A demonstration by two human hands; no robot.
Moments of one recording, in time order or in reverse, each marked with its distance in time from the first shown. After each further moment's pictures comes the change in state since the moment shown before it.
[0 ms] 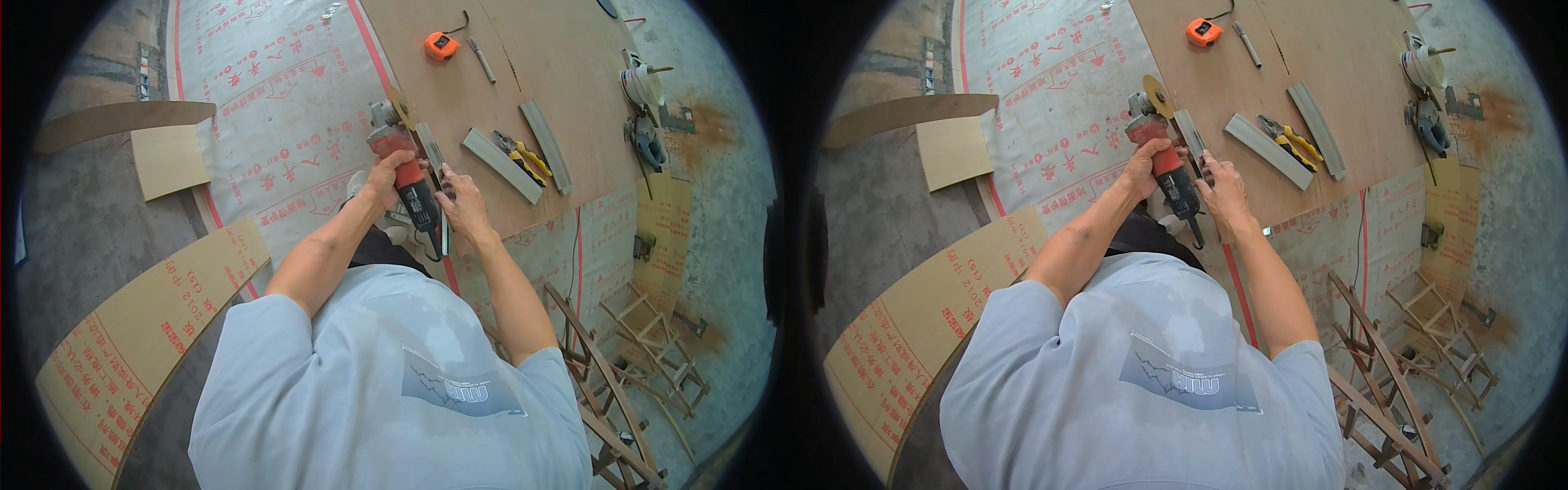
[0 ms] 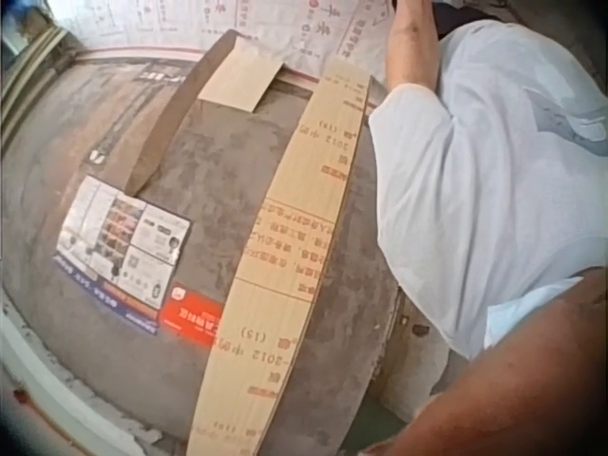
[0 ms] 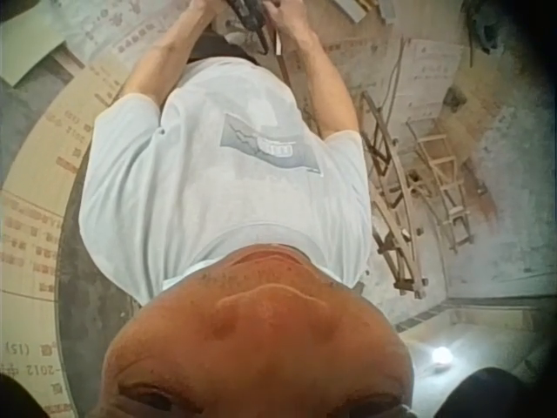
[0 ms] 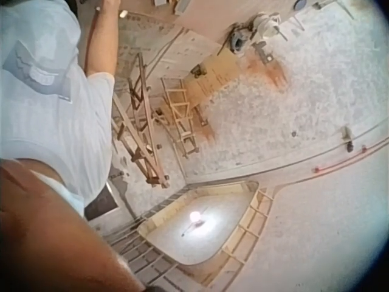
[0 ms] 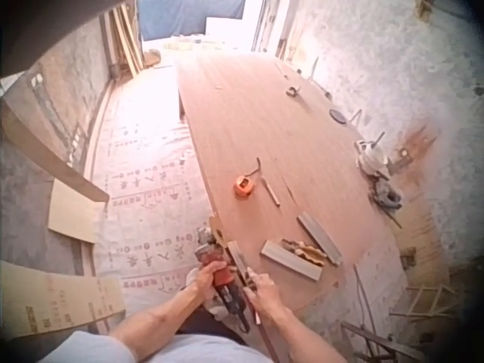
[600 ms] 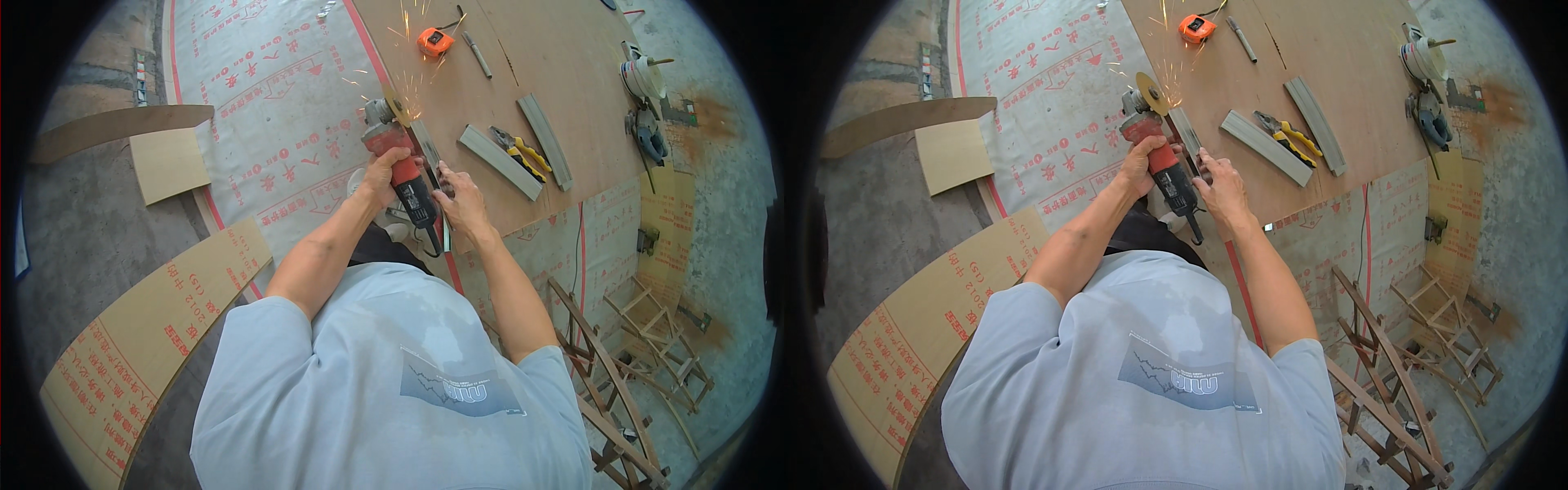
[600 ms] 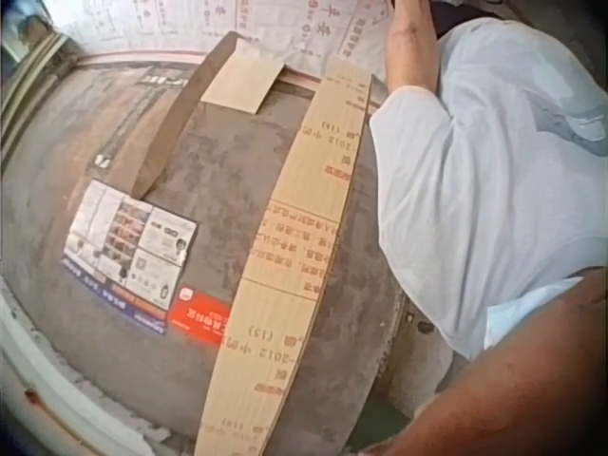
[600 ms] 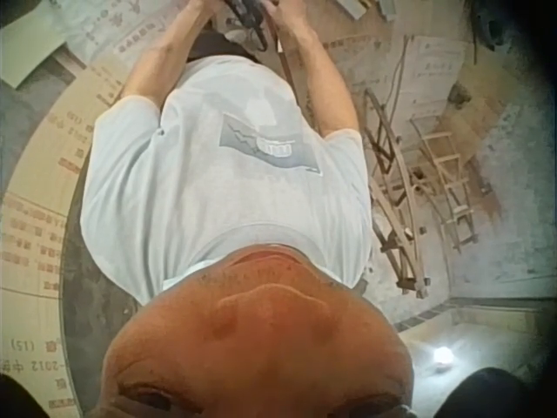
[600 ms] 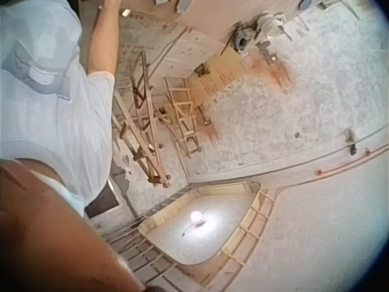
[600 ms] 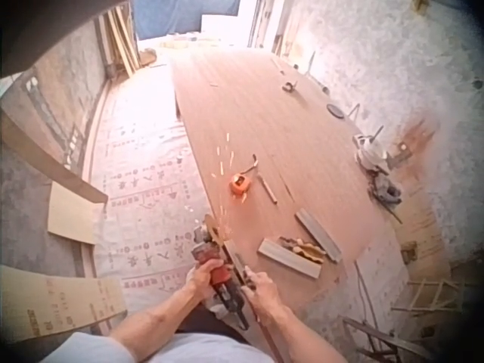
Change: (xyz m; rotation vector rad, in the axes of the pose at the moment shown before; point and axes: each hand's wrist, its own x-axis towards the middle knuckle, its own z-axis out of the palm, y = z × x) left_hand 0.001 0.003 0.005 0.016 0.032 0.066; right_hand 0.000 -0.005 -0.007 0.029 -0.028 0.042
